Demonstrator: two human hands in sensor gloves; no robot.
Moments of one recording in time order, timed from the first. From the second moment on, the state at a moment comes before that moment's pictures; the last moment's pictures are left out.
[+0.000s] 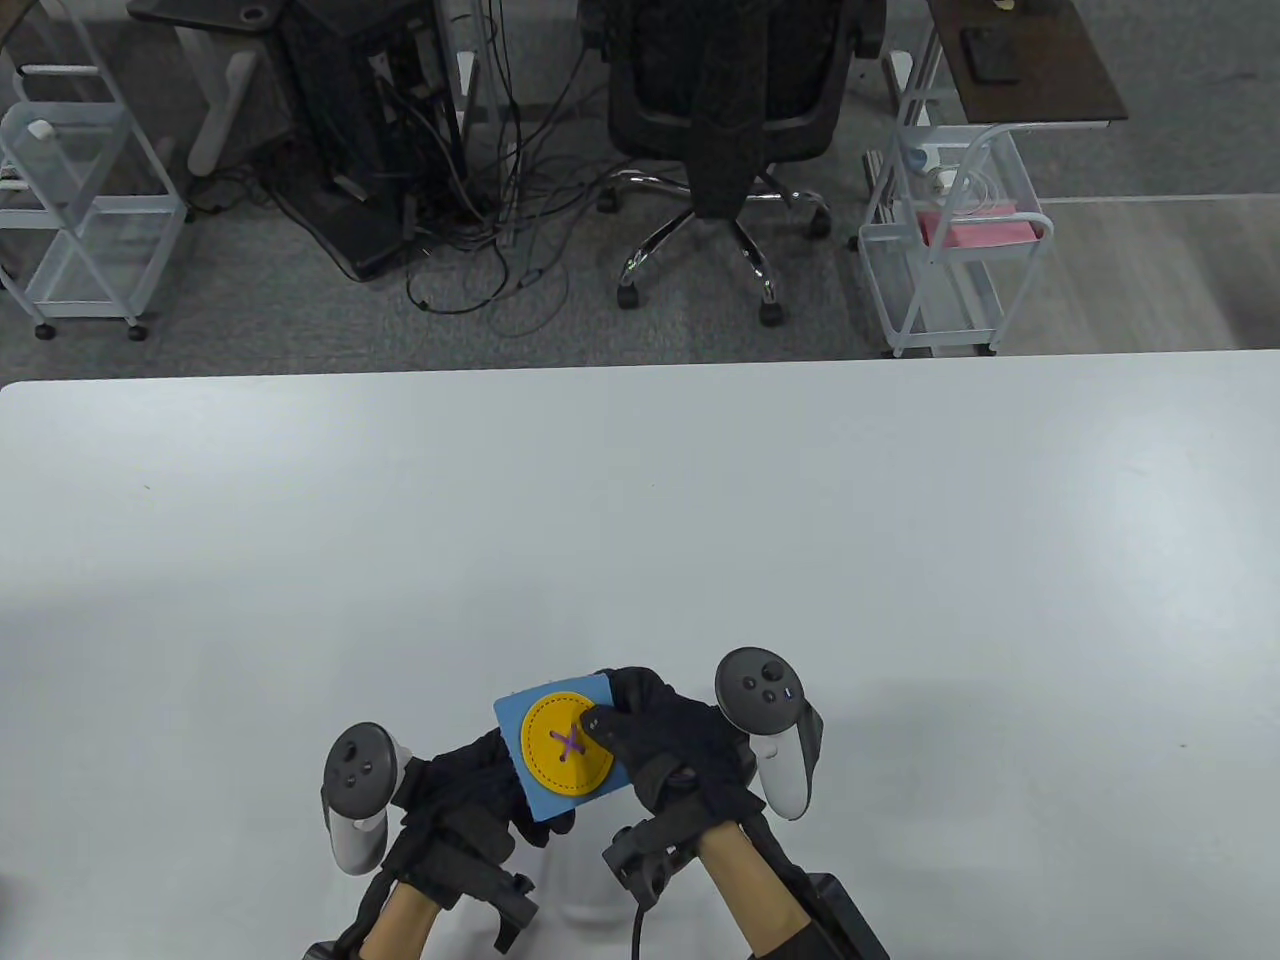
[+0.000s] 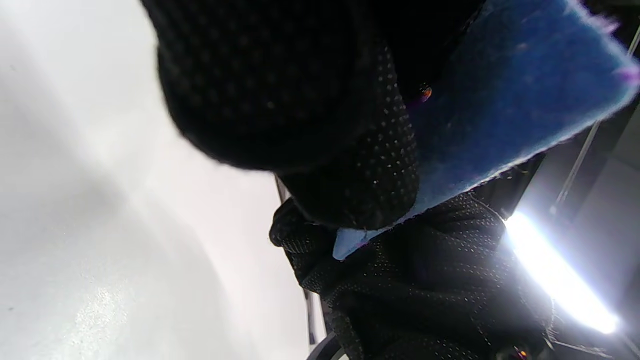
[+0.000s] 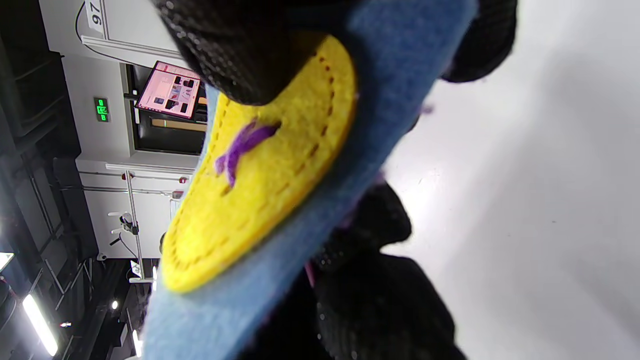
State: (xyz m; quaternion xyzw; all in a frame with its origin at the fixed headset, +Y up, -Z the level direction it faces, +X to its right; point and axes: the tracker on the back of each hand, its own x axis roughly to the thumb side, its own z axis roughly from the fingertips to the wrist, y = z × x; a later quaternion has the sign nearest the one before) left_hand -0.201 -0.759 -0.189 -0.08 -0.16 0.67 0.72; right_hand 0.037 -0.724 -0.215 0.00 0.18 0.76 0.62
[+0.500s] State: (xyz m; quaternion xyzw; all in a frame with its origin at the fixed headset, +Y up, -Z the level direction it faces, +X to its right) left_hand -0.205 -0.754 -0.183 -0.05 -0.12 0.66 0.74; right_hand 0.045 -0.719 -0.224 -0.03 0.19 0.72 0.66
